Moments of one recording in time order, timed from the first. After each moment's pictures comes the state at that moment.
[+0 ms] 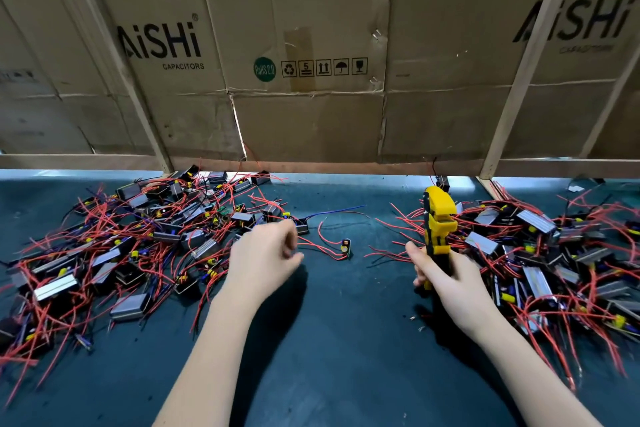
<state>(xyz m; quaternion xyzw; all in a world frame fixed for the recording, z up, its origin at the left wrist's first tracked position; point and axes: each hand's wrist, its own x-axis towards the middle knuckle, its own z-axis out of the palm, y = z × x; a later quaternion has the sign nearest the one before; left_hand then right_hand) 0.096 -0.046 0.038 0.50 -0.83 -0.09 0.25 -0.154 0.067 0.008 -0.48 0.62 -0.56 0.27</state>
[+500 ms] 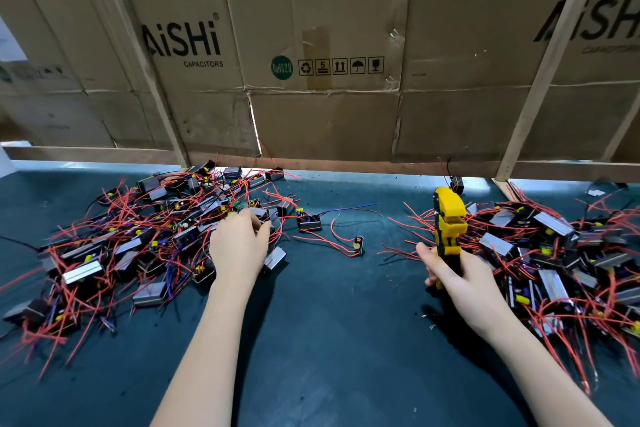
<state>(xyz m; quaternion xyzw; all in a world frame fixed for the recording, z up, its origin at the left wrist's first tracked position) 0.125 -0.077 0.025 0.67 -0.66 -0.02 0.34 -0.154 0.067 0.008 -0.50 0.62 -0.55 0.26</state>
